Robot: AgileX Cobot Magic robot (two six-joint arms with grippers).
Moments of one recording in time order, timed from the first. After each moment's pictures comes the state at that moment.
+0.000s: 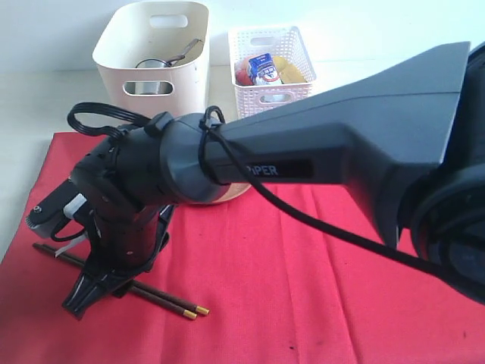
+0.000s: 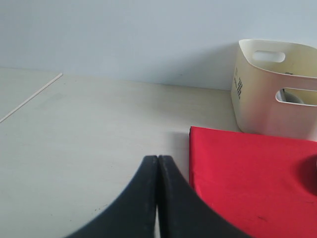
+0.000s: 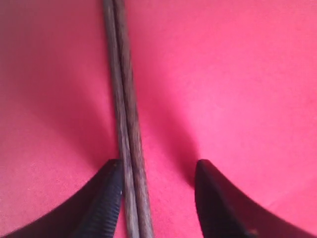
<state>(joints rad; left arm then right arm) 0.09 0.00 0.00 0.07 0.26 -0.11 1.21 2.25 -1.60 -0.01 0.74 0.07</state>
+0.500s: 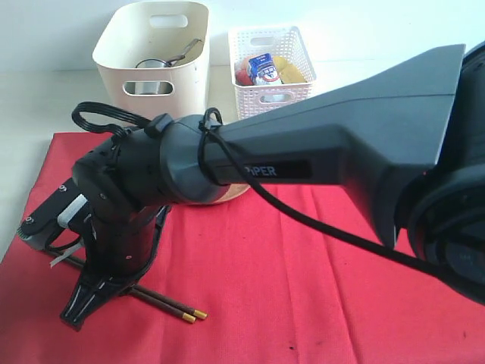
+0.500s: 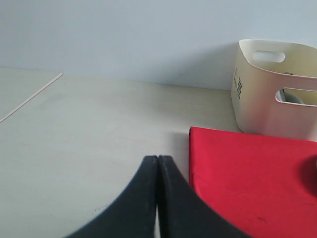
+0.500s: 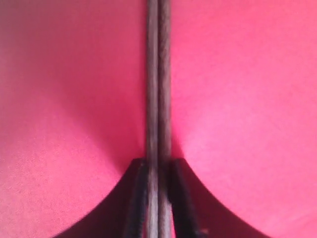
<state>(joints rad) 0.09 0.00 0.00 0.07 0.26 -0.11 1.21 2.26 -1.60 0.09 0.74 -0.09</state>
